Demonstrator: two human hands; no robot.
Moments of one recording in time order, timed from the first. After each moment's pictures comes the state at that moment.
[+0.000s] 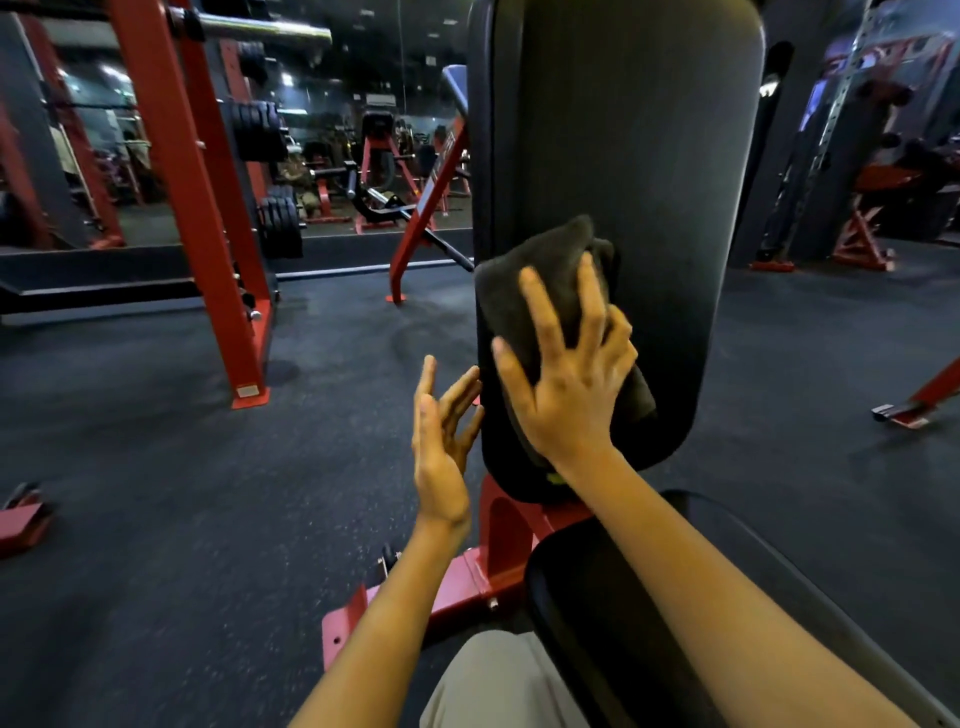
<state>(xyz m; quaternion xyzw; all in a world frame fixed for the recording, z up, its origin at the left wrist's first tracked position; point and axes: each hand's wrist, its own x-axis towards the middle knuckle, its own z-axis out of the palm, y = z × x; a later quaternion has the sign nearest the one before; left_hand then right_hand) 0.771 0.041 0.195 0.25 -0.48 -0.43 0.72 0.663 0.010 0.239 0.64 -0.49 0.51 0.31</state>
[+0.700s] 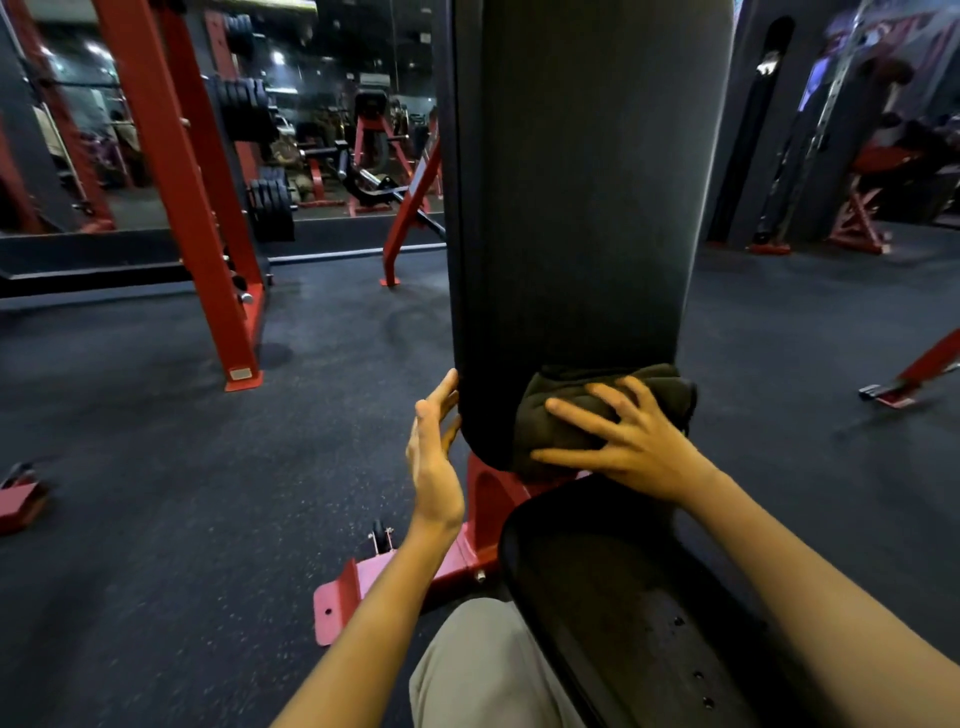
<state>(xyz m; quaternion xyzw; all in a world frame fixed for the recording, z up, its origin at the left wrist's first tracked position) 0.752 0.055 0.162 0.33 -0.48 -0.40 0.71 0.516 0.002 0.158 0.83 -0.23 0.18 0.48</state>
